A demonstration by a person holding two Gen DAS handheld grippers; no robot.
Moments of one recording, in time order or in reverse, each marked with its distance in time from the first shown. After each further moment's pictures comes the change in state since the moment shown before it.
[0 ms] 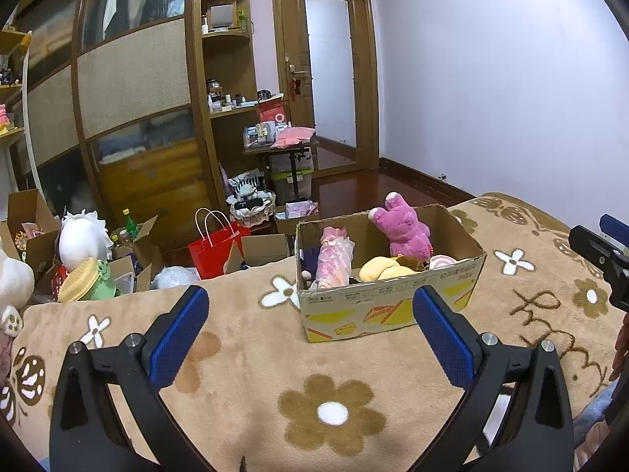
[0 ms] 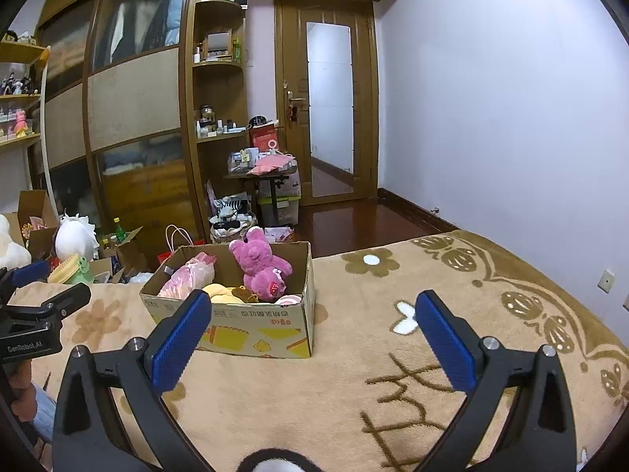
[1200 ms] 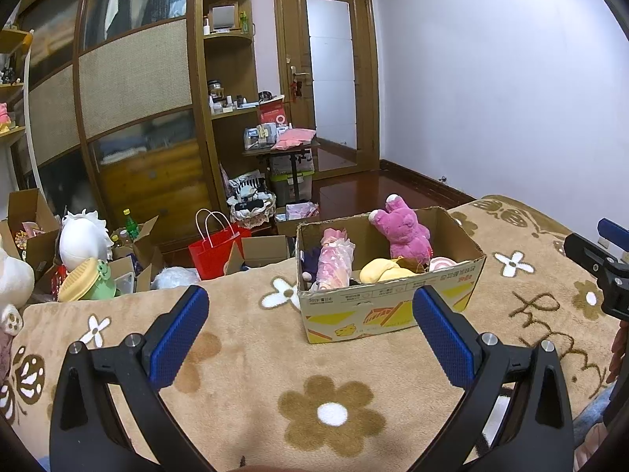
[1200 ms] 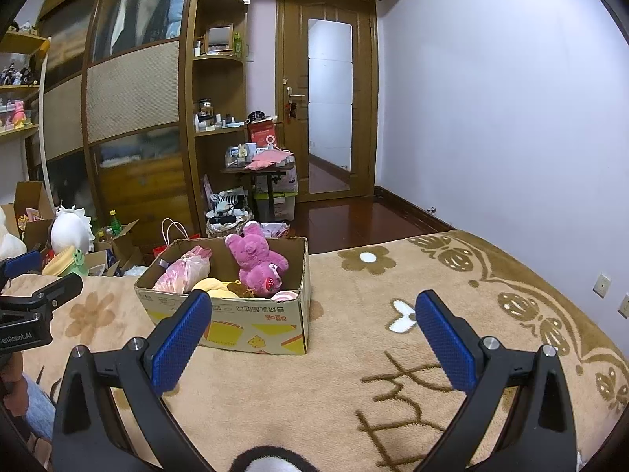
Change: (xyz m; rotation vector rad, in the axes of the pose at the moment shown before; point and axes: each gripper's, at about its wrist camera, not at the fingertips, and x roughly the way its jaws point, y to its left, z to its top) left arm -0.001 -0.001 0.000 -0.001 -0.002 -0.001; right arm 0.005 -0.004 -0.005 -0.015 0.008 -0.014
